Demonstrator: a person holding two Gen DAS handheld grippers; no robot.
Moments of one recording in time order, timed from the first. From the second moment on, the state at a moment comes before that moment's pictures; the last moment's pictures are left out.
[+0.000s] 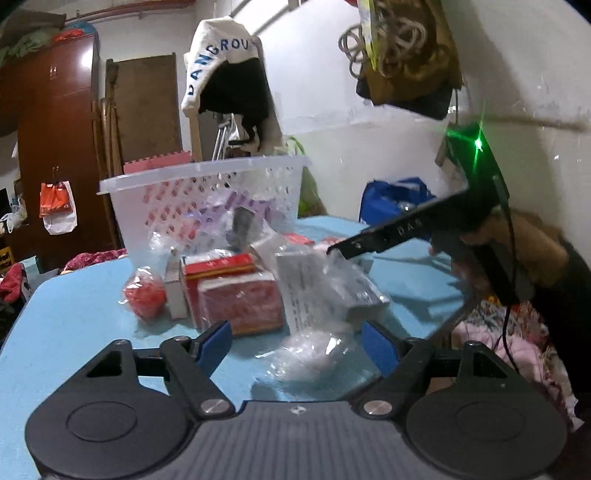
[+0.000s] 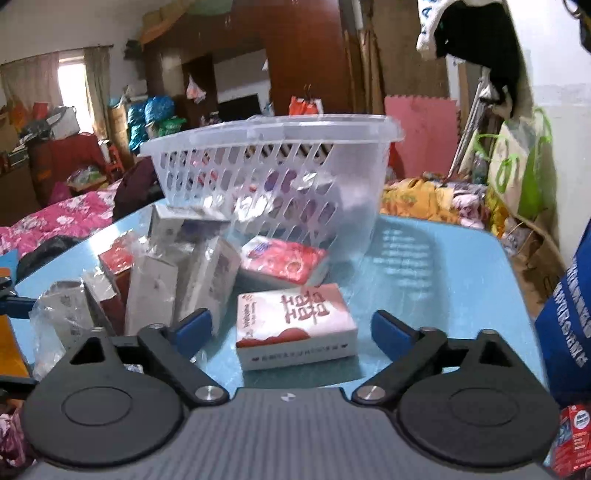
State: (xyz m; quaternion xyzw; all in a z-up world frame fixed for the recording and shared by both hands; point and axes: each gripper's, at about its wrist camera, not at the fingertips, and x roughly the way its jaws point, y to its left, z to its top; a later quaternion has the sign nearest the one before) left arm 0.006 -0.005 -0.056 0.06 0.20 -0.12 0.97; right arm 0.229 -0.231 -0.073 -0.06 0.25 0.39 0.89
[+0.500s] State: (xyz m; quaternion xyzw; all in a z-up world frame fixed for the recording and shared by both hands) left arm 0.001 0.010 -0.056 0.04 0.19 -0.11 0.97; right arm 0.221 -0.230 -0.076 -0.08 0.25 0.37 0.89
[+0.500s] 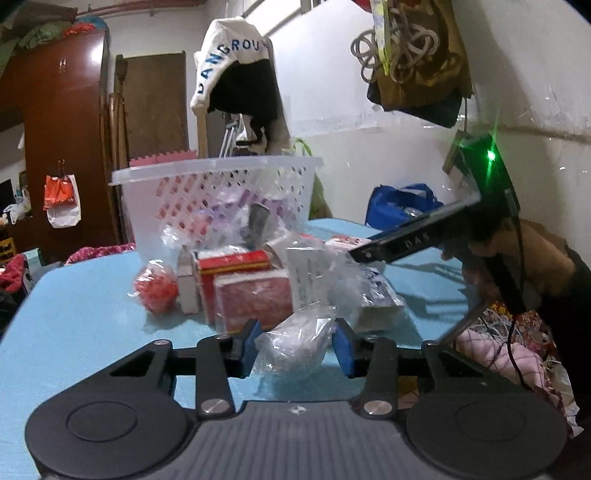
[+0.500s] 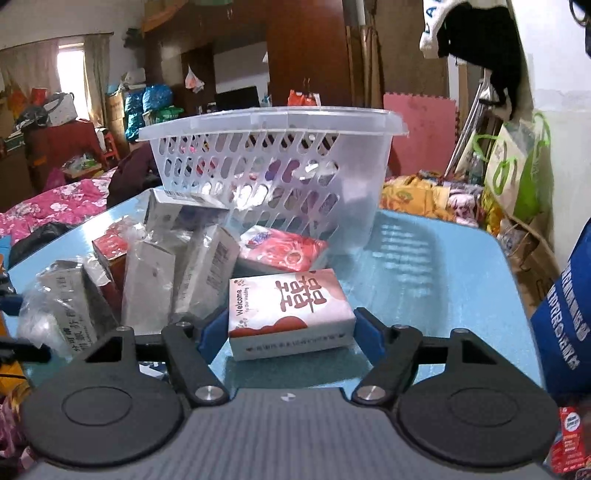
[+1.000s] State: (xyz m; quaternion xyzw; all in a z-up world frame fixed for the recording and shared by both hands) left arm 0.008 0.062 -0.031 -0.02 0.15 -0.08 0.99; right arm 0.213 -0.259 -0.058 0.00 0.18 0.36 0.92
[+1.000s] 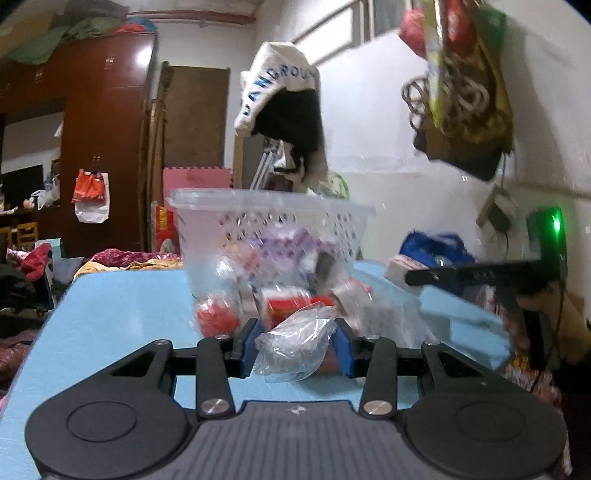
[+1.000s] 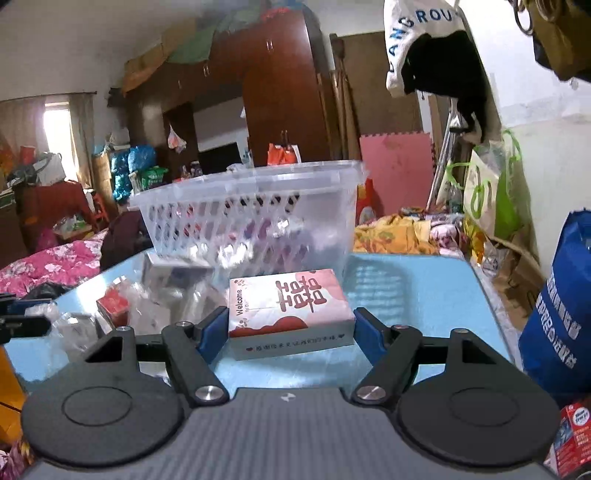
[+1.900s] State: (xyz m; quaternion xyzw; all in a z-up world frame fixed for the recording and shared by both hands) left arm 0.110 0.083 0.045 -0.08 0.14 -0.05 0.99; right arm 0.230 -0.221 0.008 -0.05 0.16 0.39 0.91
